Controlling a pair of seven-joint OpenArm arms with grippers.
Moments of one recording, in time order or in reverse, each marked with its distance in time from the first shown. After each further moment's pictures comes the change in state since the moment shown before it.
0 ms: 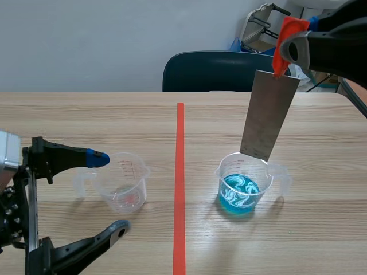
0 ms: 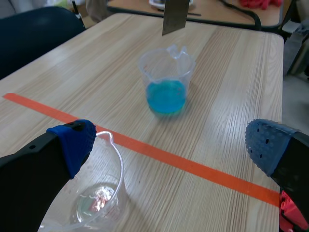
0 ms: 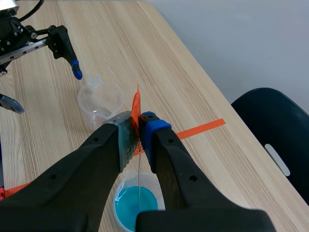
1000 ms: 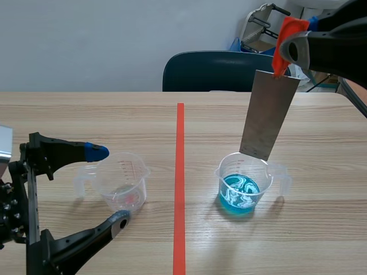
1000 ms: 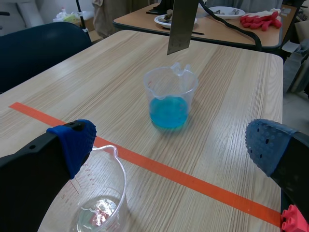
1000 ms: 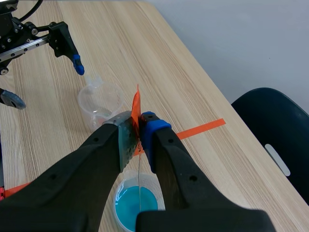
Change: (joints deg) left arm 0.0 0.5 0.0 0.0 -1.6 0.0 -1.8; right arm 0.0 0.0 0.0 0.0 0.0 0.0 0.0
